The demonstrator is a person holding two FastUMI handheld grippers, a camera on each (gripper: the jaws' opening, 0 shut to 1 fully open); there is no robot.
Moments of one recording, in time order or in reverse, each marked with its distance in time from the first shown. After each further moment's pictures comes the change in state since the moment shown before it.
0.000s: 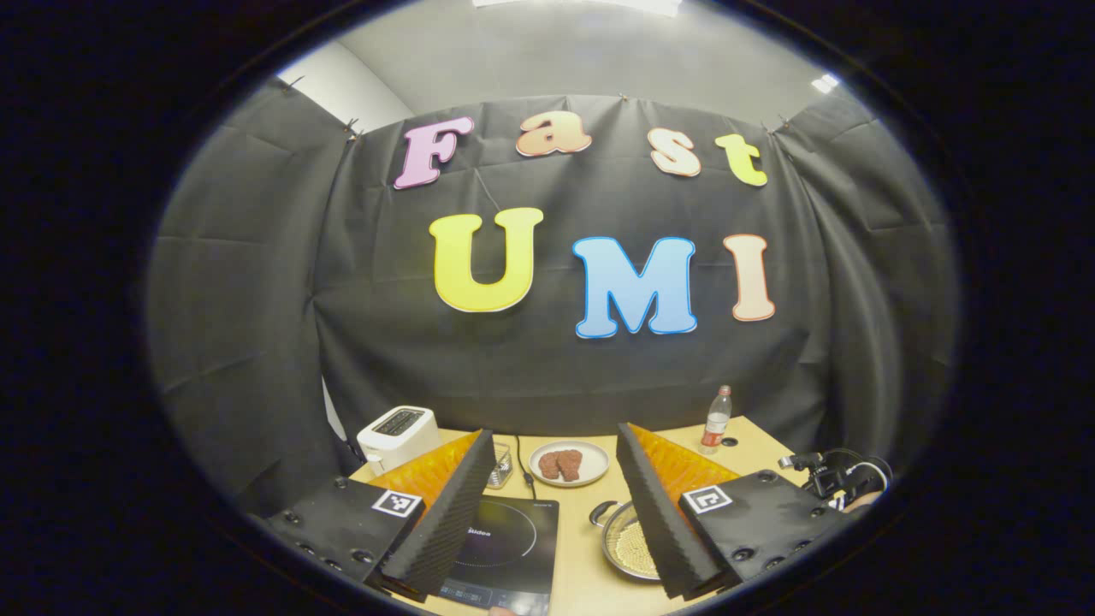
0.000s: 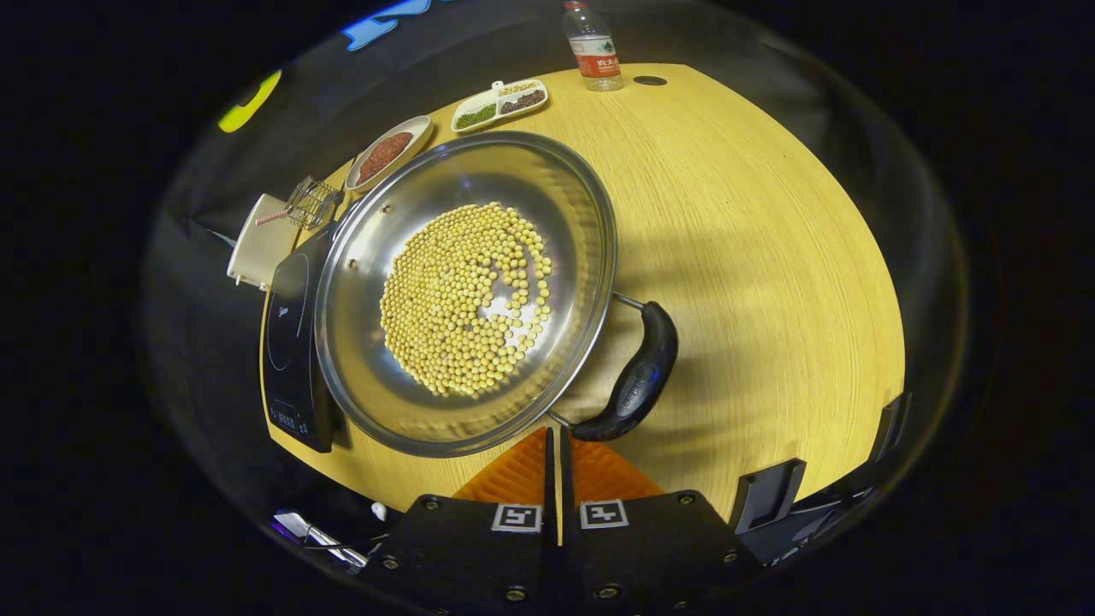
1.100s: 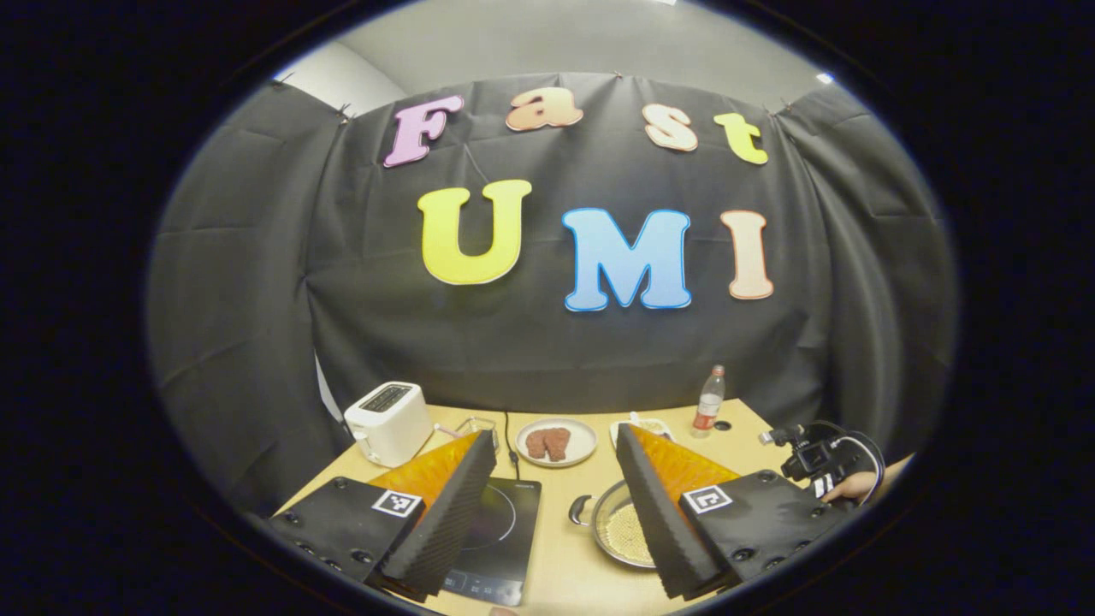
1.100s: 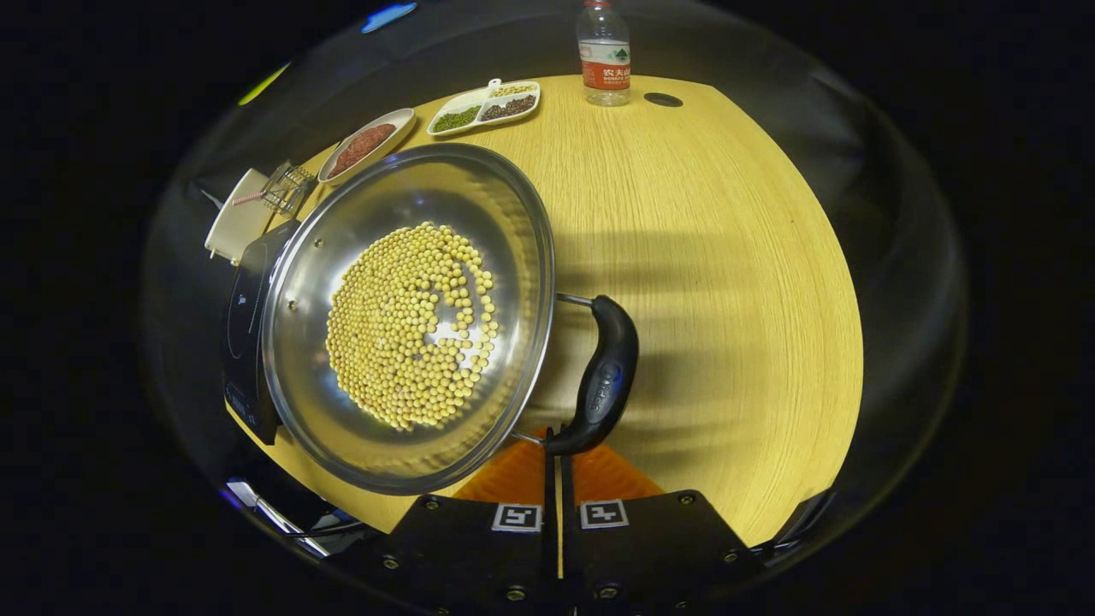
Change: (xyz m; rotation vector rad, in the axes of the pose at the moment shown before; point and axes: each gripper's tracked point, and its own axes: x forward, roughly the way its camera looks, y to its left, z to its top) left arm 0.013 -0.041 -0.028 -0.011 0.109 0.002; right arm 0.016 -0.063 0.069 -0.192 0.016 -0.094
